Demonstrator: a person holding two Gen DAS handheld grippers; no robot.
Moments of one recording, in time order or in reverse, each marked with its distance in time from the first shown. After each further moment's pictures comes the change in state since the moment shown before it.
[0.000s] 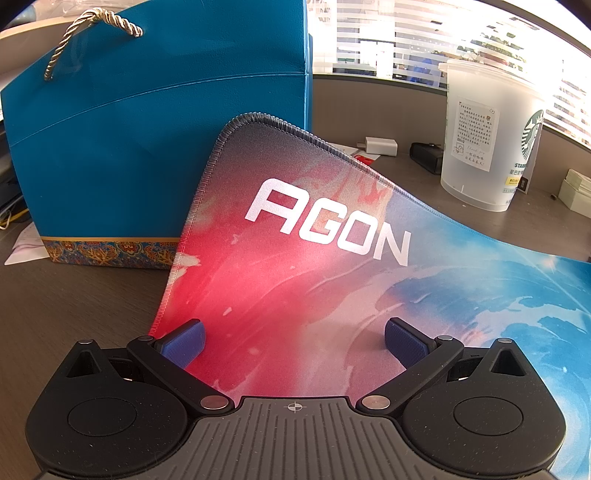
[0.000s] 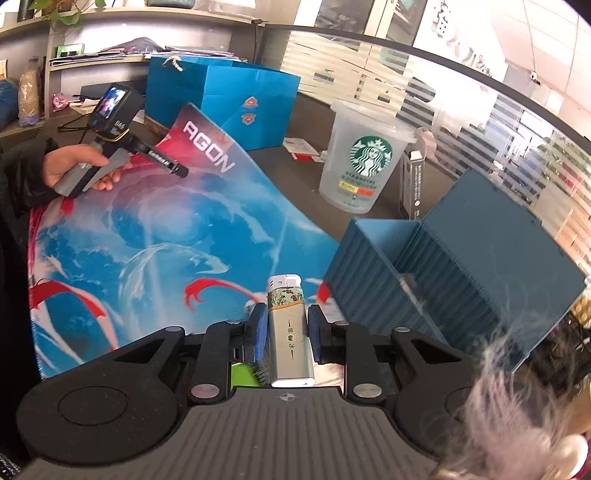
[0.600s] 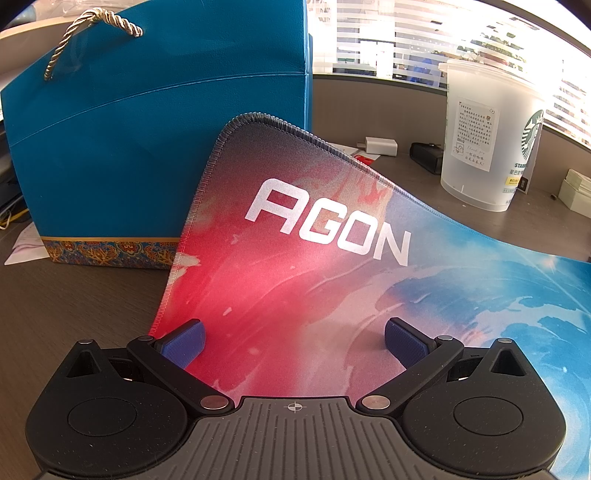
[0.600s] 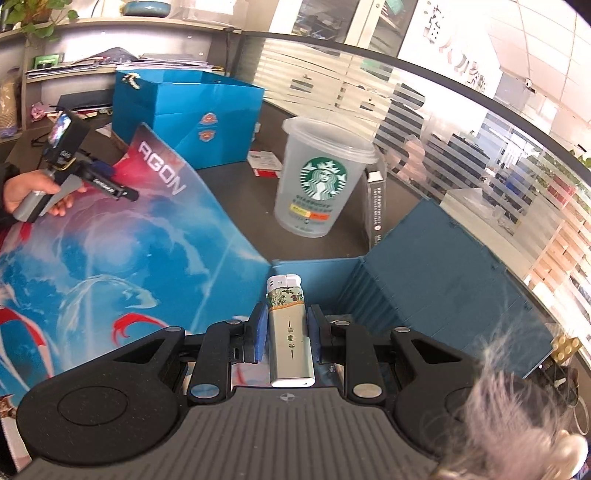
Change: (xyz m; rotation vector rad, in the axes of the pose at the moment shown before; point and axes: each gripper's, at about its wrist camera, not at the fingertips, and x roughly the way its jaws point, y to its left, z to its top) left arm 0.000 0.000 0.000 0.000 0.000 0.000; right arm 0.015 -0.074 0.038 -0.014 -0.009 -0.033
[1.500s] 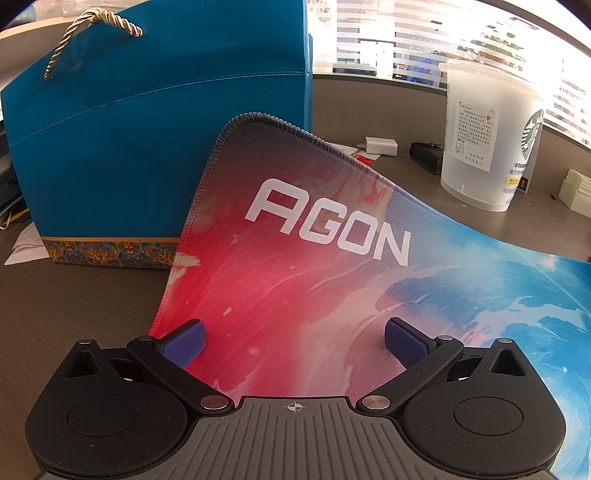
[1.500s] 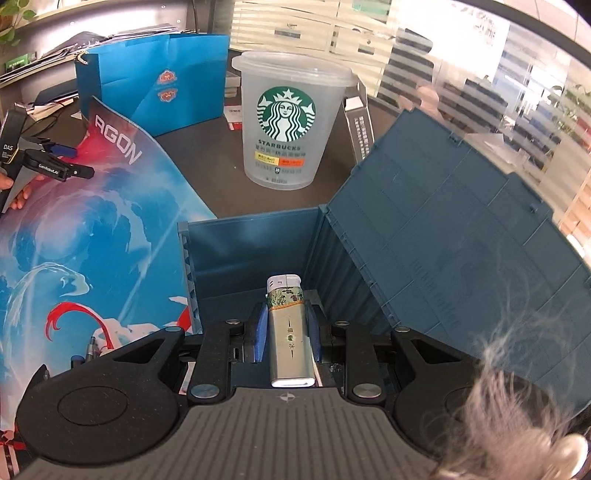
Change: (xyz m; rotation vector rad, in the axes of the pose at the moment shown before) left arm 0.000 0.000 0.000 0.000 0.000 -0.001; right arm 0.088 -0.074 -0.016 0.092 0.139 0.111
